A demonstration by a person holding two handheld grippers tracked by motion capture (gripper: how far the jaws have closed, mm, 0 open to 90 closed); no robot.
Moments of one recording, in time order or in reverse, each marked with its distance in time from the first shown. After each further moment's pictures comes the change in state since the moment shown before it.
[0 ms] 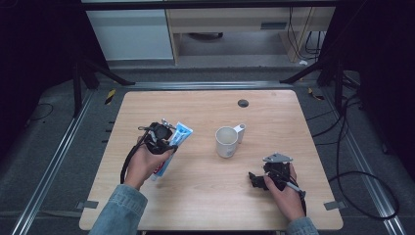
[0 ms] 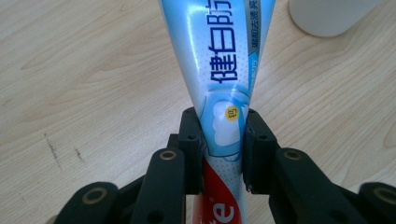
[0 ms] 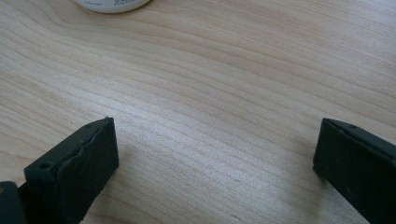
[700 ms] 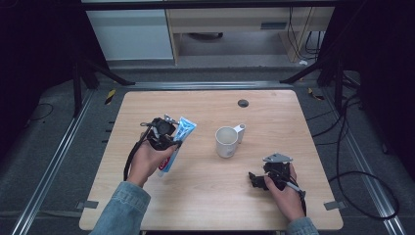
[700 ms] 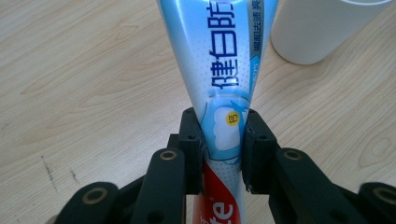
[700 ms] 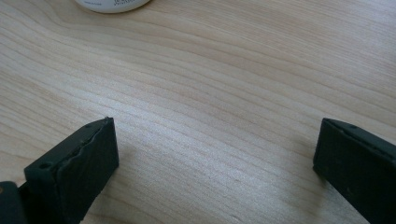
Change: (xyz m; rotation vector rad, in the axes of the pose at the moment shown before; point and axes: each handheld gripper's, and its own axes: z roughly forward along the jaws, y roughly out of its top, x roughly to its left) left arm -0.007 0.016 -0.007 -0.044 -0.013 0.003; right arm 0.000 0.000 0.000 0.000 0.000 -0.001
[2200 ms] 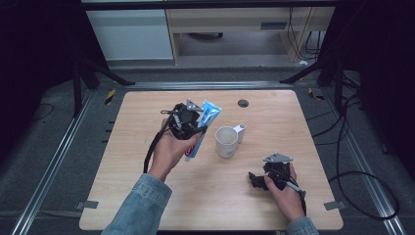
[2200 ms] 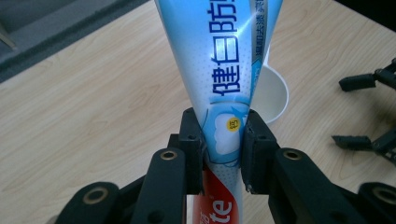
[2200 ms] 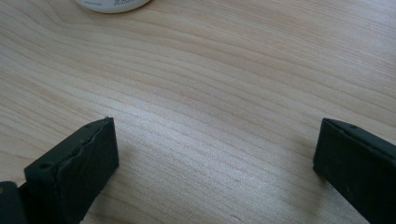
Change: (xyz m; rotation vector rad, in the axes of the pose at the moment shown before) left arm -0.055 0.063 -0.023 -0.187 -0.034 0.072; right arm 0.000 0.000 0.000 0.000 -0.001 -0.001
